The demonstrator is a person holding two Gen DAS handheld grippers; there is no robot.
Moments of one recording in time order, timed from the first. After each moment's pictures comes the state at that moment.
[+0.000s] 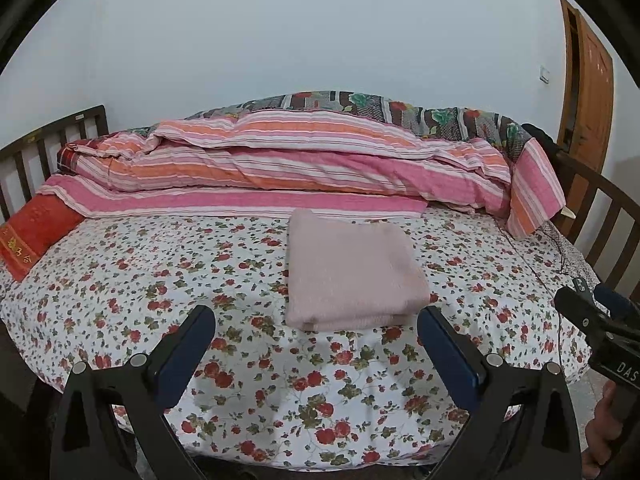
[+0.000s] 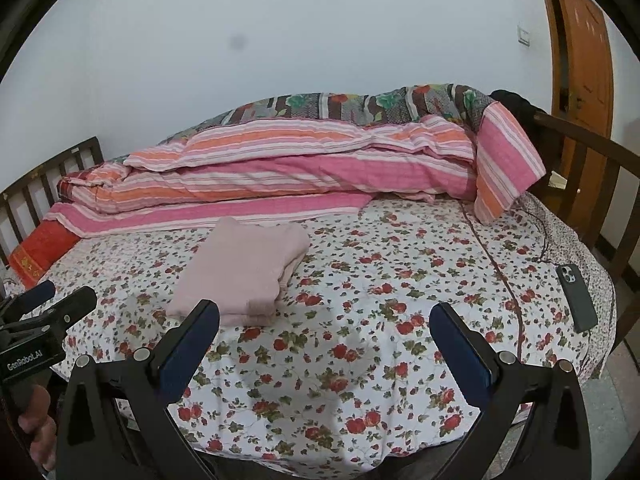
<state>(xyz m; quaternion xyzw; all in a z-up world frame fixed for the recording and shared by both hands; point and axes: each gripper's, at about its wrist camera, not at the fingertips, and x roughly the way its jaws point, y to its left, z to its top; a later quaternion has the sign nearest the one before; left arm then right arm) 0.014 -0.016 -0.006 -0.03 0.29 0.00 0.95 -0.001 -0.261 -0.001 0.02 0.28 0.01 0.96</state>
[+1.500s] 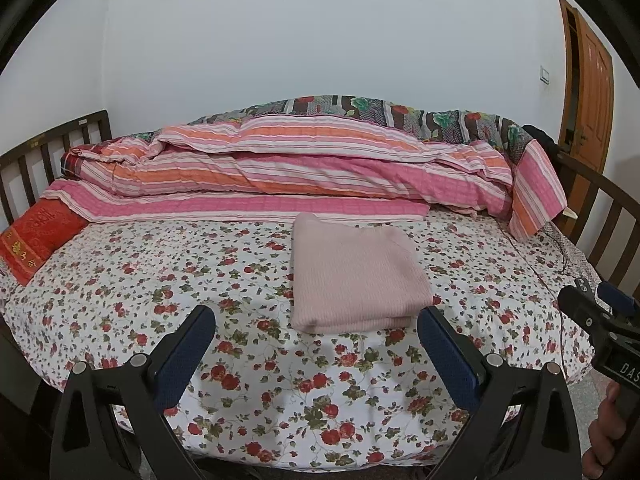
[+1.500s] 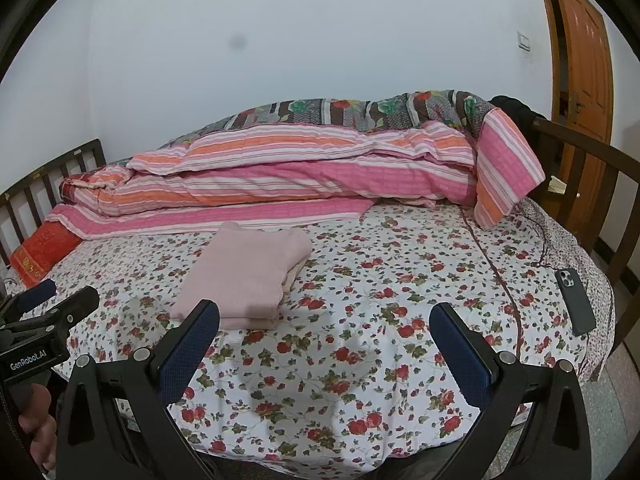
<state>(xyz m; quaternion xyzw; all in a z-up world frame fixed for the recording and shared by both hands) 0.014 -0.016 -0.004 -0.03 0.29 0.00 0.96 -0.004 -0.262 0.005 0.02 0.28 0.01 0.96</state>
